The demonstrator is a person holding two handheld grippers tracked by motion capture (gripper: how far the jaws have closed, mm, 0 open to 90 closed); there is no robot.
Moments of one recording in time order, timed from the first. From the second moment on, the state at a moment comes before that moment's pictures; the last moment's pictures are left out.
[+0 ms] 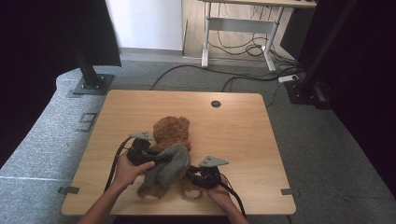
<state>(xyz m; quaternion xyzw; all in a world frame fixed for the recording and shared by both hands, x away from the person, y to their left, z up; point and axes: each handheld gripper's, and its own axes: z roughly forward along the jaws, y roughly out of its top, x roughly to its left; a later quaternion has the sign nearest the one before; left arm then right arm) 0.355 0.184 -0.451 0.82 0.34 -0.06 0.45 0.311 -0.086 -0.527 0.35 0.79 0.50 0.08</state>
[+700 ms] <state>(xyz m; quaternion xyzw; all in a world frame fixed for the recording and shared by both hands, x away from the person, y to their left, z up) 0.355 0.203 -0.463 0.81 0.36 -0.06 0.45 0.314 -0.069 -0.543 0.38 0.82 0.44 0.01</state>
